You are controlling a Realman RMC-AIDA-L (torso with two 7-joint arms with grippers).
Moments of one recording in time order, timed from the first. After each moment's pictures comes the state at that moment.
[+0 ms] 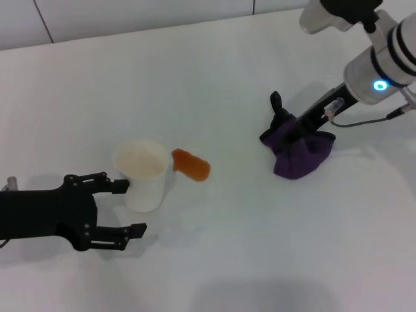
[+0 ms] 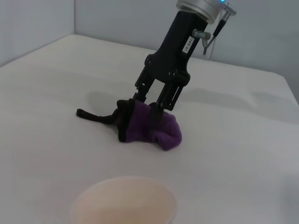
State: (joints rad) left arm -0.37 -2.08 1.04 0.95 2.00 1.60 -1.45; right arm 0.68 2.01 -1.35 -1.13 -2.49 -1.35 2.57
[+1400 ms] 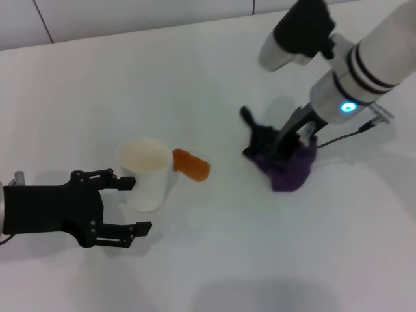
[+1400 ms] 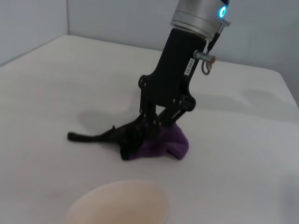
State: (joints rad) left arm -0.39 -2.08 1.06 0.95 2.00 1.59 -1.45; right arm 0.72 2.02 -1.52 -1.07 -2.43 -1.30 2.50
